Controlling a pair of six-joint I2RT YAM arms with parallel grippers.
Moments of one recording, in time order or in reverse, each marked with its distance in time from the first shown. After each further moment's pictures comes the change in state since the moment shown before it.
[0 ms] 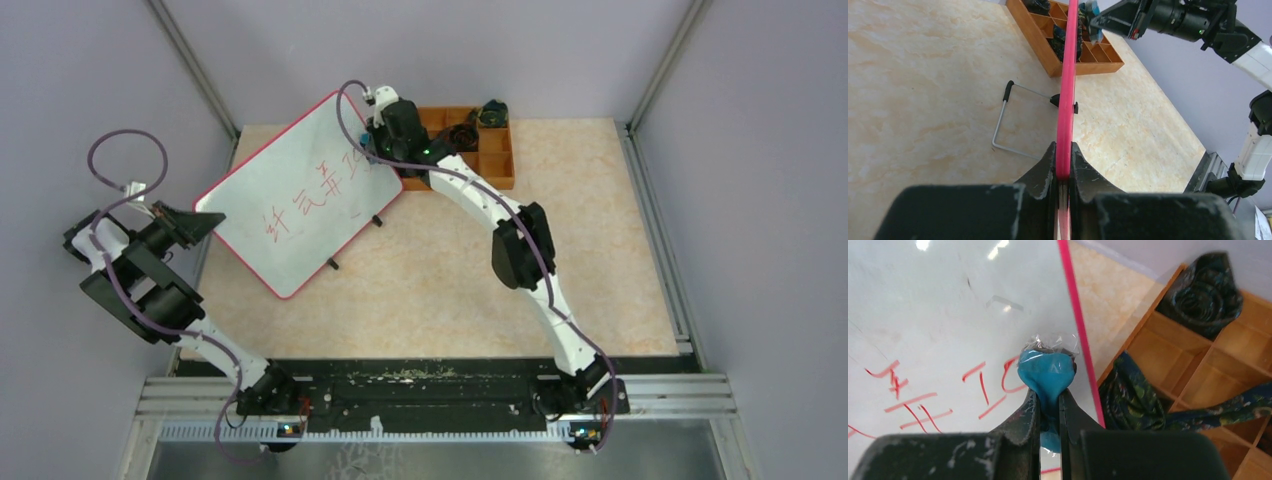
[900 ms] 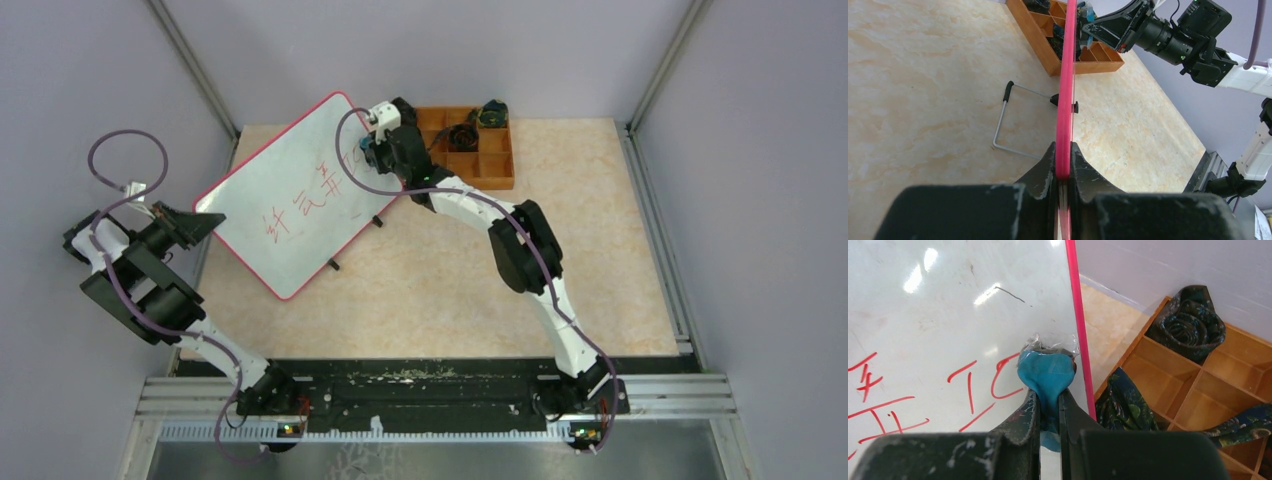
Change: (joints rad) left arm 0.001 -0.012 -0.010 0.011 -0.005 -0.010; right arm 0.027 -0.106 -0.448 0.516 0.077 -0.093
